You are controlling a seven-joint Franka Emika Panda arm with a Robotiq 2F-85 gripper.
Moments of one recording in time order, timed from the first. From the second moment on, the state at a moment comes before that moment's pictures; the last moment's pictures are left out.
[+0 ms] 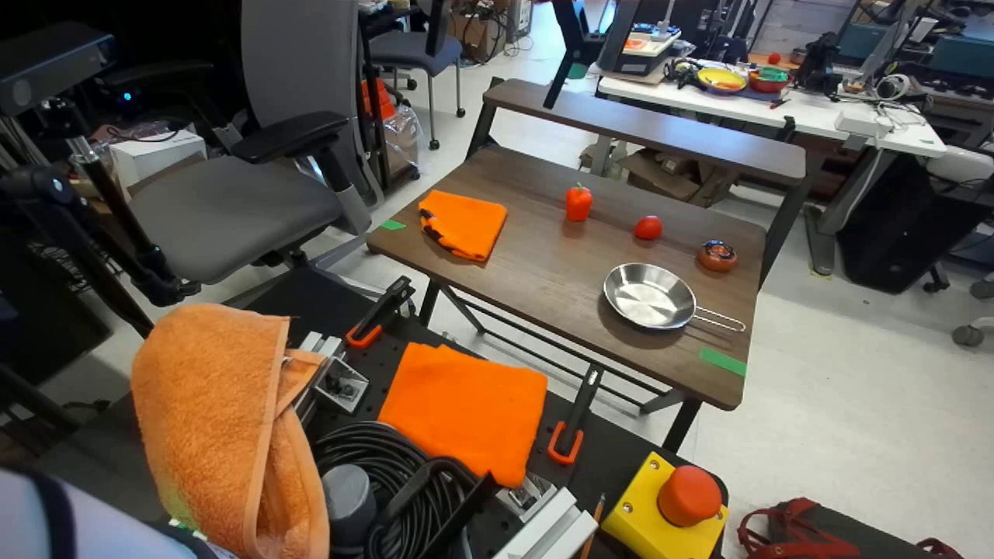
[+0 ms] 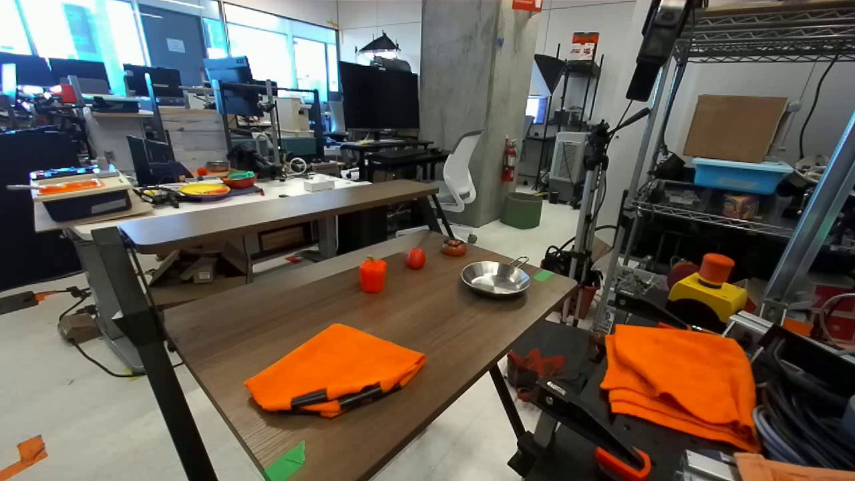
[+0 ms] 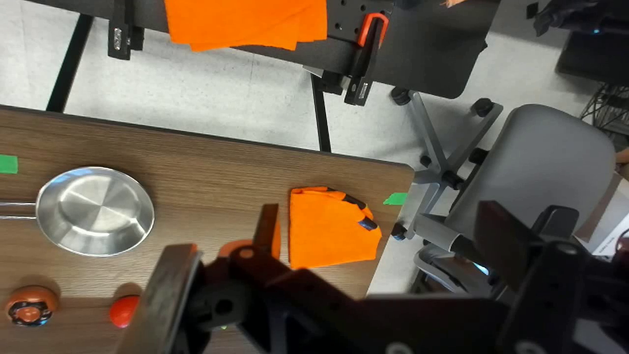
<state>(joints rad) 0.14 -0.61 -0.23 -2.68 0.19 2.11 -0.45</state>
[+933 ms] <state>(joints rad) 0.13 -0.43 -0.22 -2.53 0.42 2.41 -0.32</state>
